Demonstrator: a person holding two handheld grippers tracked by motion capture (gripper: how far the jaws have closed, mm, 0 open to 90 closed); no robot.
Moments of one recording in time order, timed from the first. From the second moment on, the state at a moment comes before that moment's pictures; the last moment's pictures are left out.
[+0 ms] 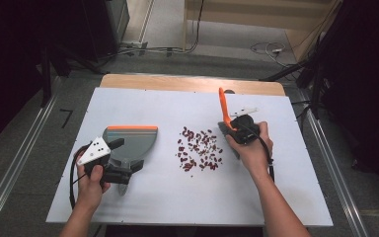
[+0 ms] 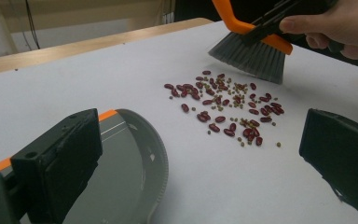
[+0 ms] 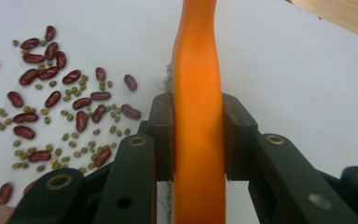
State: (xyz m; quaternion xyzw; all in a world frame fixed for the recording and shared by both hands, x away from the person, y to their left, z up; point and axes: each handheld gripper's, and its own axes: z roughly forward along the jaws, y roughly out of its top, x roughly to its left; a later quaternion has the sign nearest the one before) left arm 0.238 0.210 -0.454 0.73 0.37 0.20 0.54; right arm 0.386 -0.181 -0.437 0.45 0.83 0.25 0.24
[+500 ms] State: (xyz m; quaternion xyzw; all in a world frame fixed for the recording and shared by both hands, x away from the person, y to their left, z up) left arm 0.237 0.216 -0.452 0.72 0.38 0.21 0.54; right arm 0.389 -0.139 -0.444 0.40 0.86 0.22 0.22
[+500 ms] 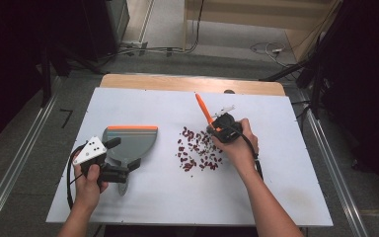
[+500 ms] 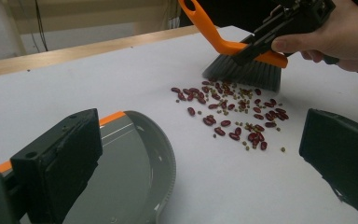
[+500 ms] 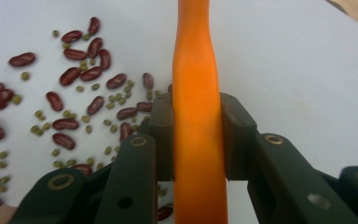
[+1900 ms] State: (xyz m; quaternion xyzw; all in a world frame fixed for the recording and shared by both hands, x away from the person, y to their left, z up) left arm 0.237 0.215 -0.453 0.72 0.39 0.22 0.54; right arm 0.380 -0.124 -0.422 0.36 0.88 0.25 0.19
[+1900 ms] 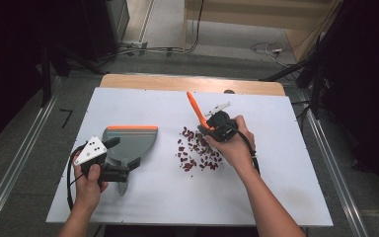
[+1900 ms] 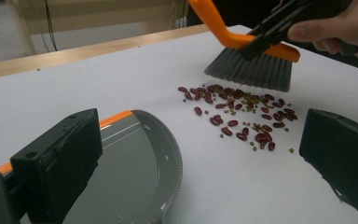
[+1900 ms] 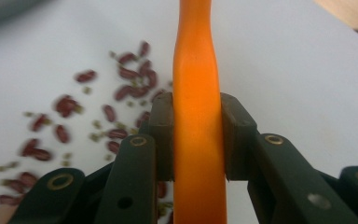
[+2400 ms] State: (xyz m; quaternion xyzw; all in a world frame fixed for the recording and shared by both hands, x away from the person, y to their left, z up) left arm 0.237 0.216 -0.452 0.71 0.39 0.21 0.54; right arm 0.328 -0.072 -0.424 0.31 0.90 0.32 0.02
